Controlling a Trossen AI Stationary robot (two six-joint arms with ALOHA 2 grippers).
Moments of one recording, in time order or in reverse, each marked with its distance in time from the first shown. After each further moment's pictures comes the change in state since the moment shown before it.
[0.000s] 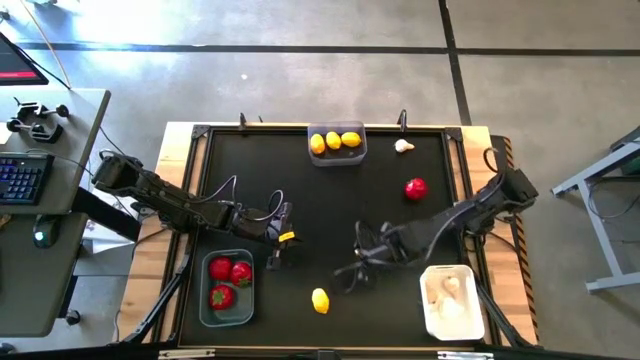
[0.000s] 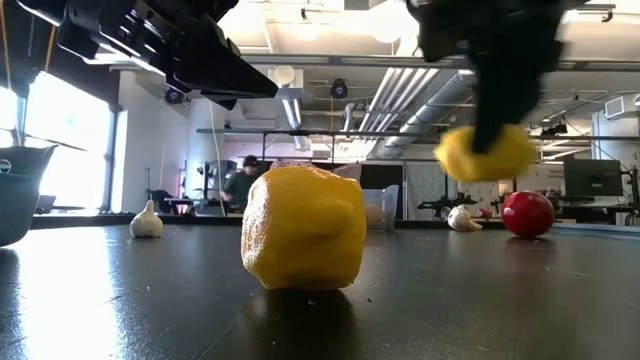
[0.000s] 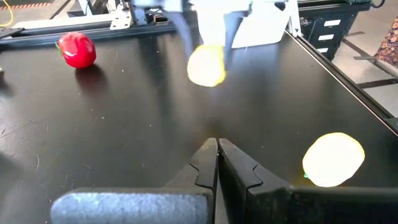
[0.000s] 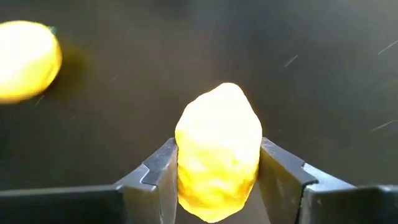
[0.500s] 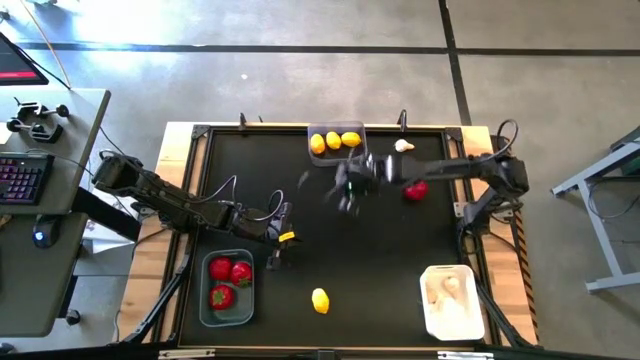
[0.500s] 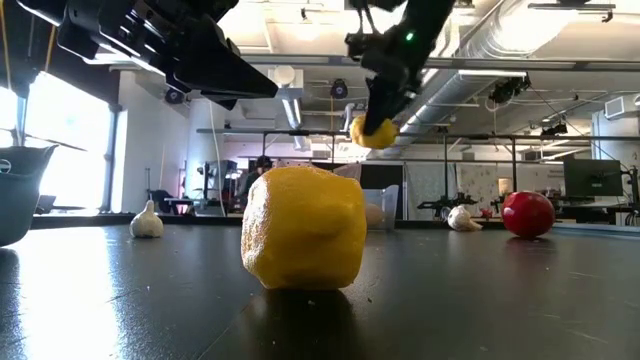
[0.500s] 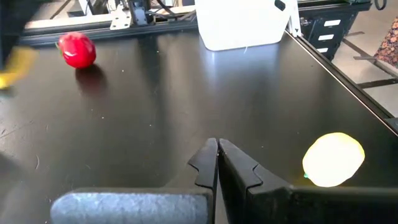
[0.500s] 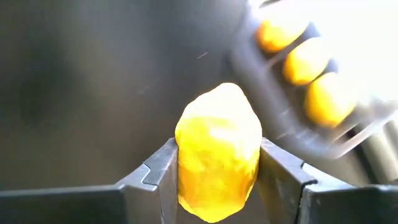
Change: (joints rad) left arm 0.000 0.000 0.000 0.000 0.000 0.000; right arm -0.477 -0.001 0.199 -0.021 0.192 -0.690
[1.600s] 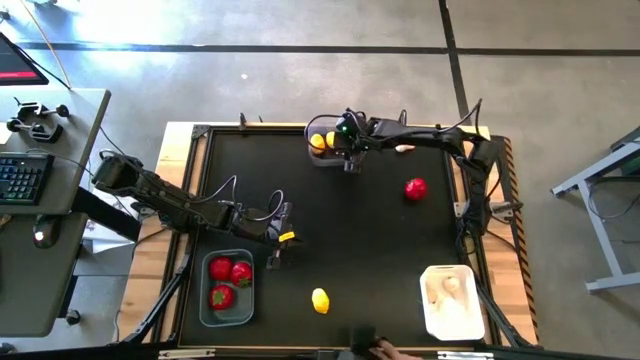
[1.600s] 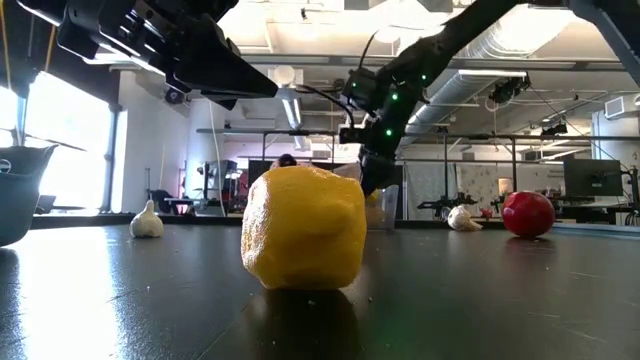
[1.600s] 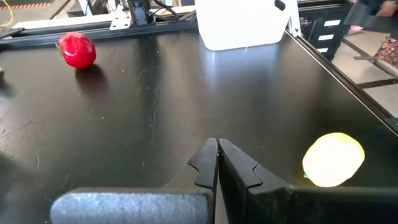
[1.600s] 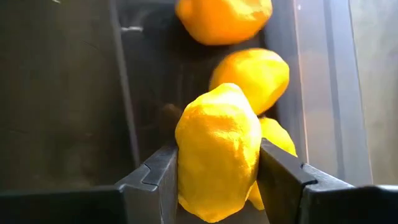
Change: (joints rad) left arm 0.000 0.000 0.000 0.000 0.000 0.000; right arm -0.459 0.255 0.004 0.329 -0.212 -0.768
